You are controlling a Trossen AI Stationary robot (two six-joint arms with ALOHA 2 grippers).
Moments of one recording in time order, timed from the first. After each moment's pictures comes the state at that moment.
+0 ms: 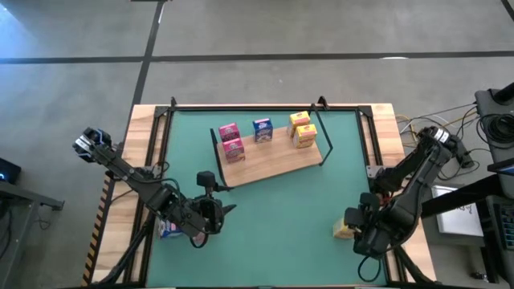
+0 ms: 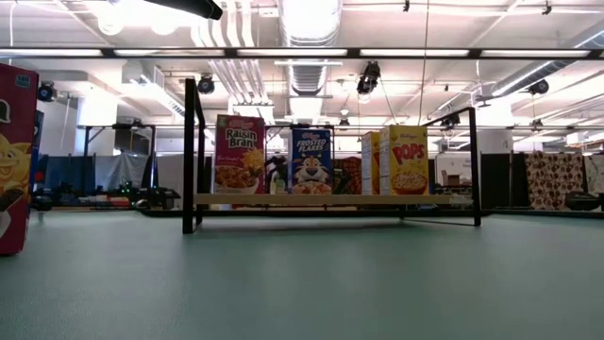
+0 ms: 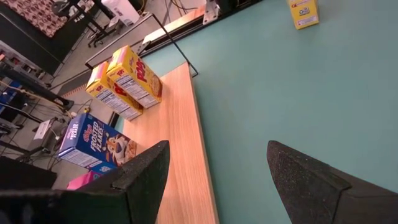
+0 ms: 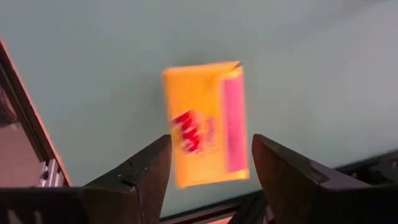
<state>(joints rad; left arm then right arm) -0.61 1.36 1.00 -0.39 -0.87 -0.07 0.93 1.36 1.14 -1.27 0.10 1.21</state>
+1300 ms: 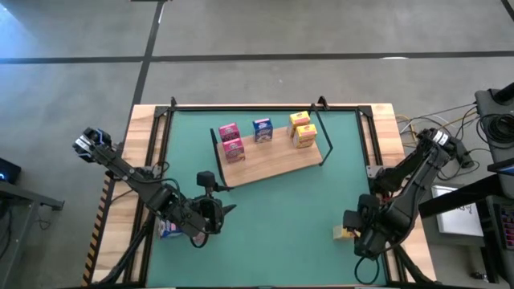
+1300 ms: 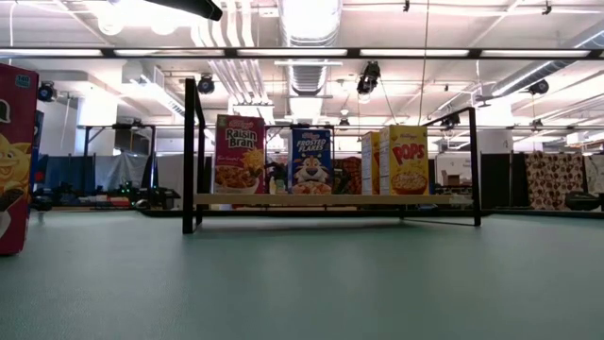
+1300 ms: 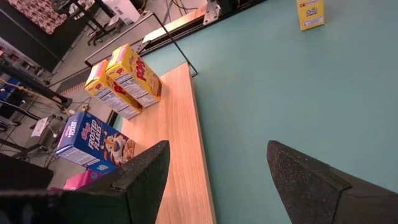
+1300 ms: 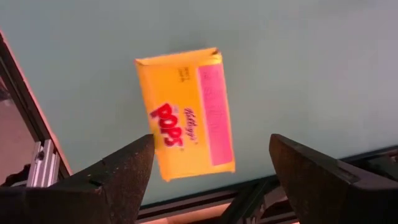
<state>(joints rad) -0.61 1.36 1.00 -0.38 -0.86 -0.09 0.91 1.39 1.16 -1.28 0.03 1.14</state>
